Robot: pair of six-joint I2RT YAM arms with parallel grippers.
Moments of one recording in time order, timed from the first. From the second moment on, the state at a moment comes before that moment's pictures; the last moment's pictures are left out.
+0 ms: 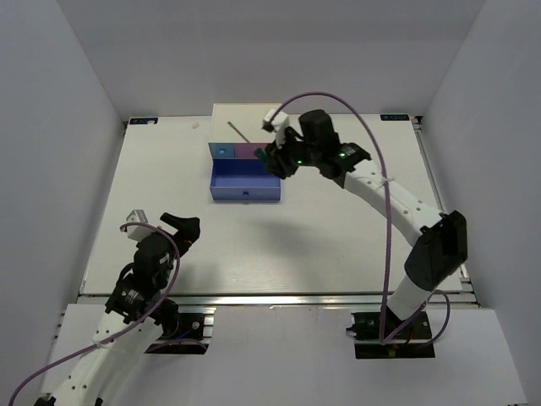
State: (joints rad) left arm -0.44 0.30 0.40 -0.47 -0.42 -0.97; right arm 0.62 1.62 1.51 -0.41 -0.40 -0.20
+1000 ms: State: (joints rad) left arm -0.44 0.39 0.40 -0.38 -0.43 -1.03; right arm 0.73 2.09 1.83 -0.55 -0.15 -0.81
